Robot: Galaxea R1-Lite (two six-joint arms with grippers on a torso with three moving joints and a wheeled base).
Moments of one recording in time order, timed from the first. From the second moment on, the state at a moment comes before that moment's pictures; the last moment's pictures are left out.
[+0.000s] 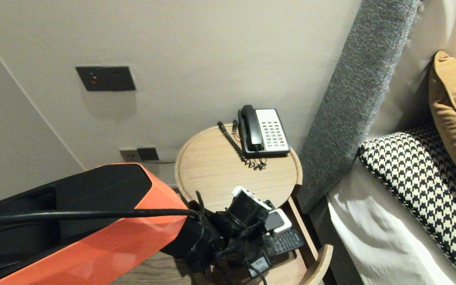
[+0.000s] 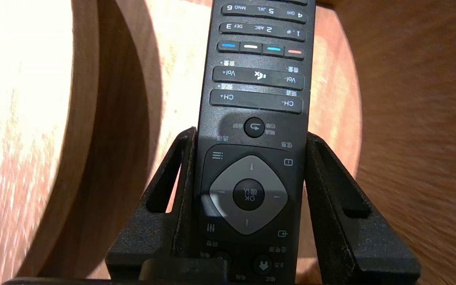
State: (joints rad) left arm -0.94 2.27 -1.19 -0.31 -0.10 0.32; right arm -0.01 0.00 0.00 -0.10 -0.01 0.03
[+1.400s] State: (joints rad) left arm -0.89 2.39 -1.18 -0.47 -0.02 0.31; right arm -0.01 0.00 0.00 -0.10 -0.01 0.03
